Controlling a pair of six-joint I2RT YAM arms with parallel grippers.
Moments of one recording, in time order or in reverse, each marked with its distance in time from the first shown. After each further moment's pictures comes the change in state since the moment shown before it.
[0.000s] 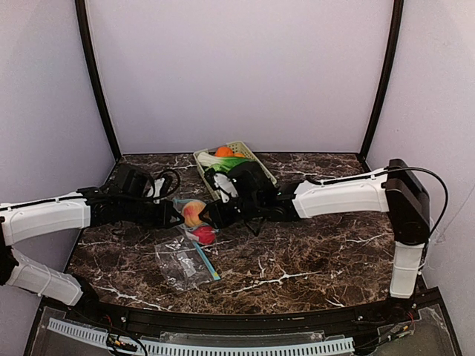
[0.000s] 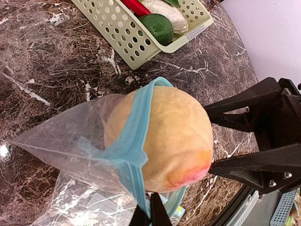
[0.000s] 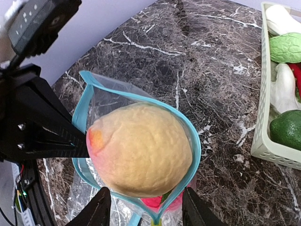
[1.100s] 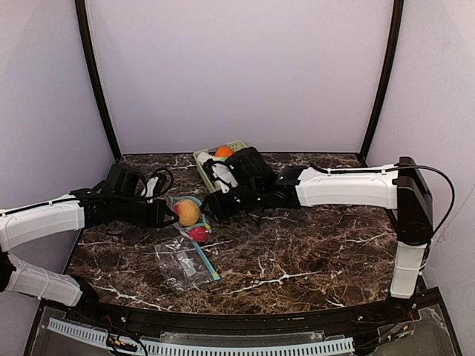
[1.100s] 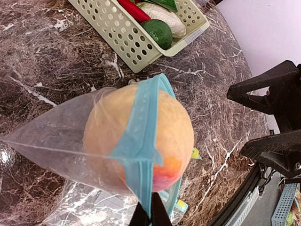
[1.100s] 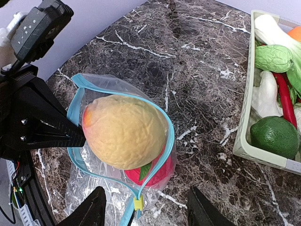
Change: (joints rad) left arm 0.053 -0.056 -0.030 -0.008 0.048 0.051; right arm -0.002 -0.007 0.130 -0.207 0.045 -0.050
